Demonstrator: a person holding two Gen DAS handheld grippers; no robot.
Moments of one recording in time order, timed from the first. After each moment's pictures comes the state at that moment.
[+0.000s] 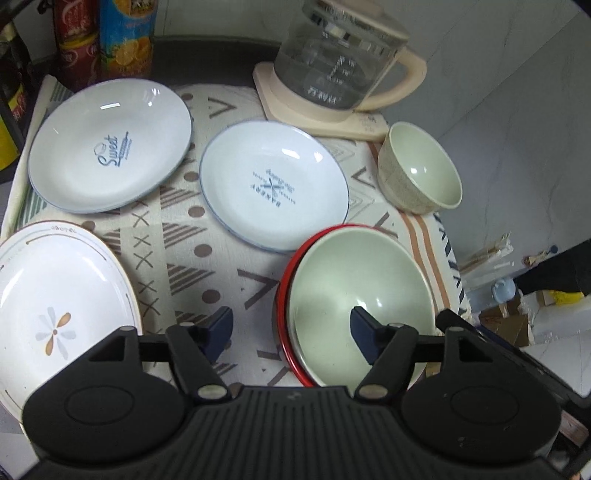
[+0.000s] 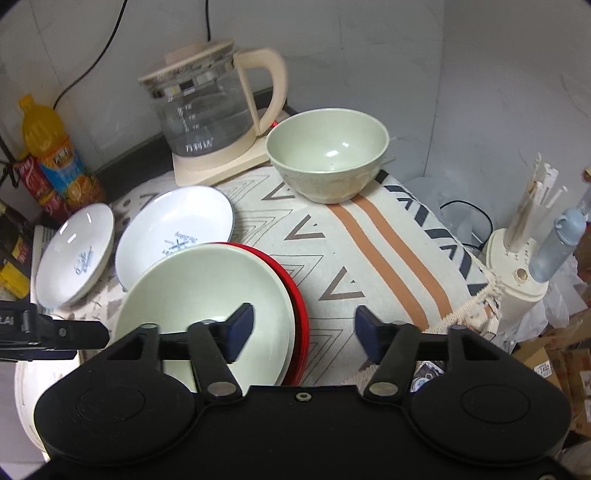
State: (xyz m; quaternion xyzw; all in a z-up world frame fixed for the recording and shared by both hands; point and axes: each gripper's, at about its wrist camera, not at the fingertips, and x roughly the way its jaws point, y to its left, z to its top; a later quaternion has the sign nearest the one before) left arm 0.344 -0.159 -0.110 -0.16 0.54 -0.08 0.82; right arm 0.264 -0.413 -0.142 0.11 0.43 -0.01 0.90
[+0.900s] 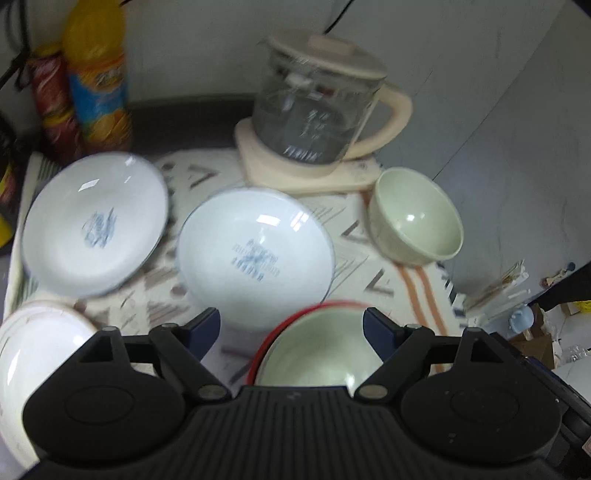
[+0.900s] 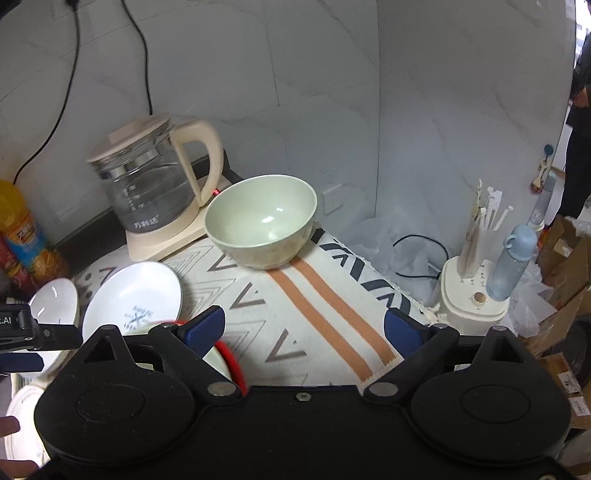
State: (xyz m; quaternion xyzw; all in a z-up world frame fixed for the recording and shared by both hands) left arm 0.391 -0.204 -0.090 -0.11 0.49 -0.06 0.86; right arm 0.281 -0.457 -0.128 0.13 0.37 -0.09 0.92
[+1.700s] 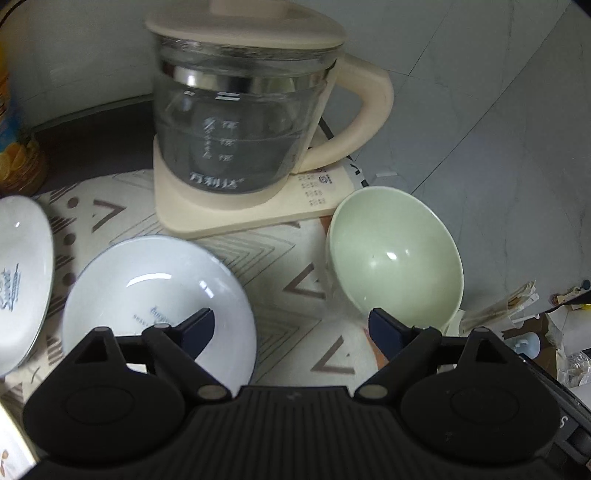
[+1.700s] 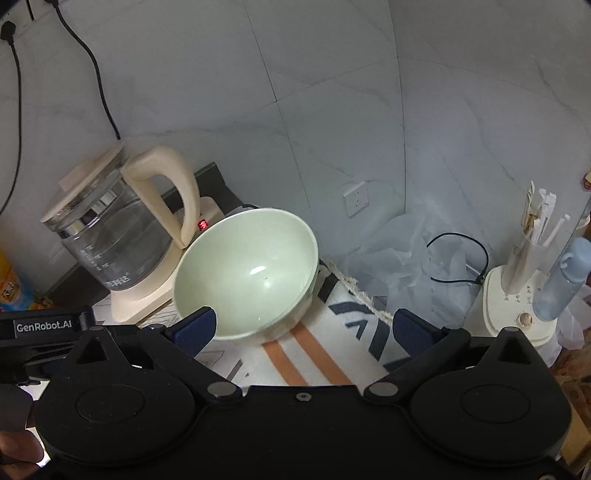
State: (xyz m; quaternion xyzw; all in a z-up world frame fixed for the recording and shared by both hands) left arm 0.504 -0.288 -0.132 -0.10 0.53 -0.06 0.84; right arm 0.390 -0.508 -0.151 0.17 0.39 -0.05 0.91
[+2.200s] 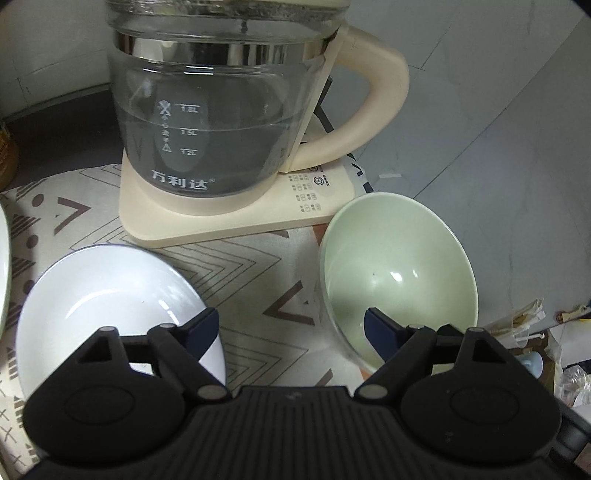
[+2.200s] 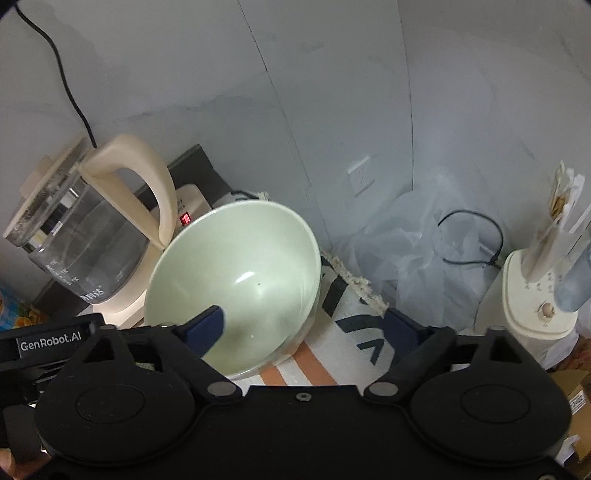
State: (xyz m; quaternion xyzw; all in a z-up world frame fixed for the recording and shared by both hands) left arm 0.538 -0.306 -0.164 -0.12 0.53 -0.05 0.84; right arm 0.443 -0.517 -0.186 0.20 0.43 -0.04 0.88
